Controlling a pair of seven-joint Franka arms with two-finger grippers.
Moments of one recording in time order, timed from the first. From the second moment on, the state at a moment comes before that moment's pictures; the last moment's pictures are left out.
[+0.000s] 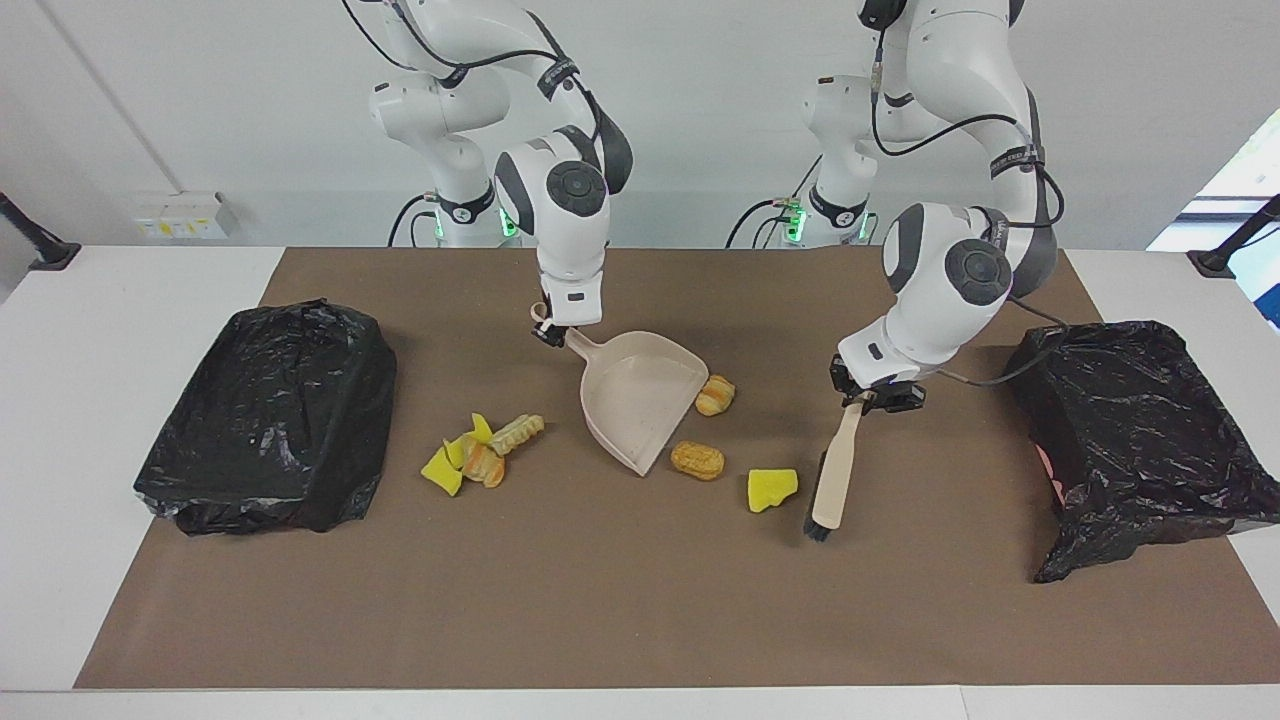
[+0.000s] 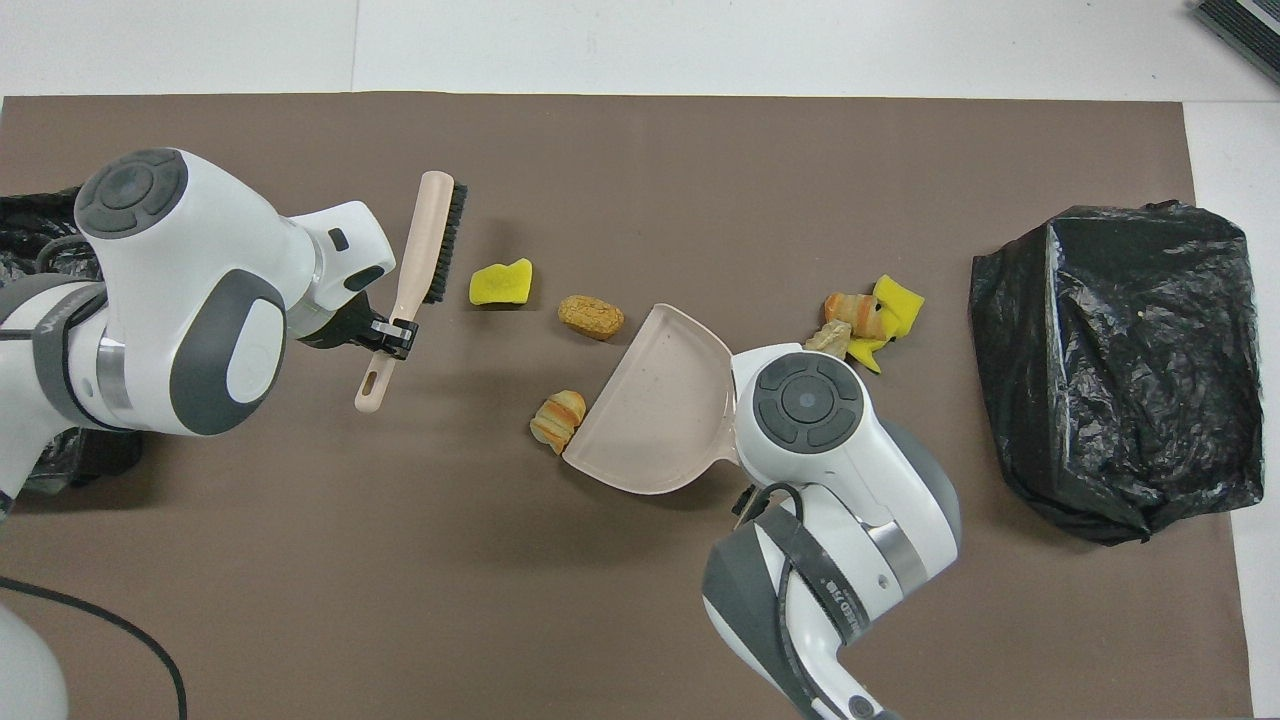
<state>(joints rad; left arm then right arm) -0.23 0.27 -0.03 -1.84 -0.06 1.96 0.34 0.28 0.10 0.23 -2.07 -0.08 1.98 -0.39</state>
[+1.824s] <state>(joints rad) -0.56 0.06 -0.02 -1.99 -0.22 1.89 -0.39 0.28 0.10 0.23 -2.07 -0.08 1.98 -0.39</state>
